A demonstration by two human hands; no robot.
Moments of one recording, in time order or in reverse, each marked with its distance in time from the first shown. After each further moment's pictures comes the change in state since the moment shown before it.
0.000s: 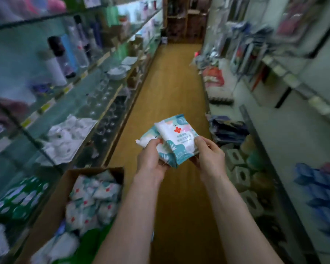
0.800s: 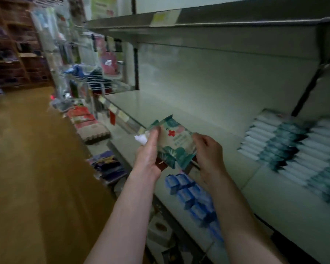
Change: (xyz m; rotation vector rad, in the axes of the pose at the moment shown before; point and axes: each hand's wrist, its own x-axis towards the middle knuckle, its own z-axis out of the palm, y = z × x) left_hand -0.041 -0.163 0.389 0.306 -0.745 -0.275; right_hand 0.074 -0.206 -0.304 -0.127 0.717 -0.471
